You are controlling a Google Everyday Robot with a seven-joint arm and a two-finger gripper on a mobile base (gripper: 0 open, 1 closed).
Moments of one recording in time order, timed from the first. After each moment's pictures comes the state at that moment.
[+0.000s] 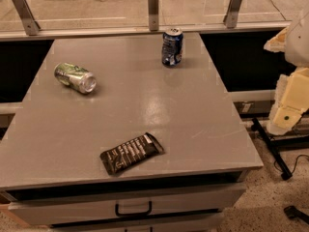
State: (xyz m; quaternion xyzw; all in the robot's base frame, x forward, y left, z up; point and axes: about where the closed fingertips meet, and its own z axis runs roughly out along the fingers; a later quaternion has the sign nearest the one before) arm 0.438 -0.216 0.977 -0.60 0.78 -0.04 0.16
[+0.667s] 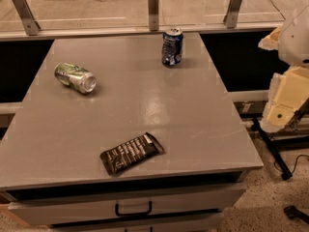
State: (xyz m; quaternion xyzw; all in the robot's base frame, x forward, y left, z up) arm 0.444 -0.207 0.977 -0.61 0.77 -0.04 0.17
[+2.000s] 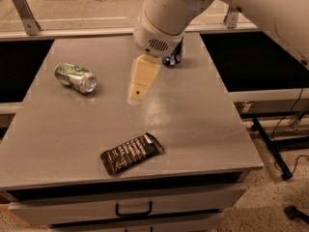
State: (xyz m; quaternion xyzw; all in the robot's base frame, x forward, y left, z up) arm 0.540 0.036 0.952 -0.69 0.68 0.04 0.26
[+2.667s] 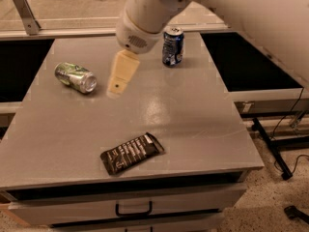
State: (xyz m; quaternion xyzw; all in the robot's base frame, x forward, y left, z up) arm 0.563 0.076 0.950 -0.67 0.68 0.06 0.29
